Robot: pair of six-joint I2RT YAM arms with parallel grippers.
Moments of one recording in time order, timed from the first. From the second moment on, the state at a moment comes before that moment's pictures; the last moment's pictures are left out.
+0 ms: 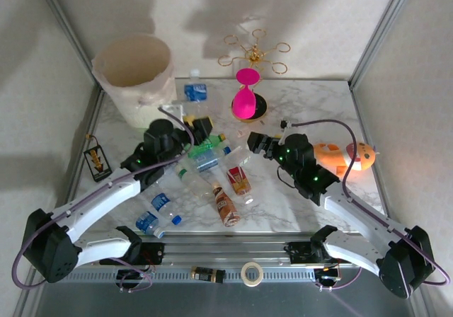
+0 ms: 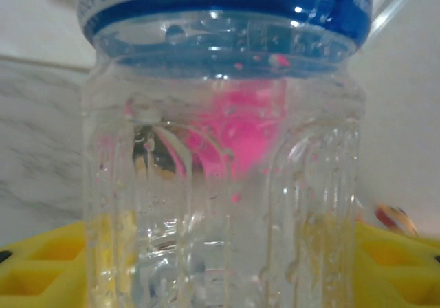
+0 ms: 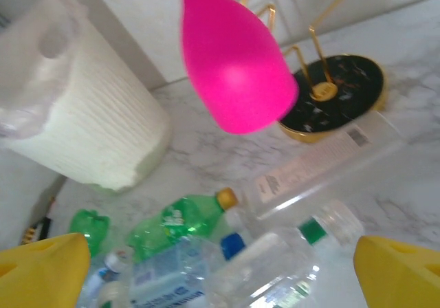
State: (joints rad) left arm -0.56 1.16 0.88 0.09 -0.08 -0.50; right arm 0.64 1.01 0.67 0.00 0.14 0.59
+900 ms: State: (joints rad) left arm -0.03 1.66 1.69 -0.42 -0.10 -0.27; right arm 0.64 0.96 0.60 0.01 0.17 0.59
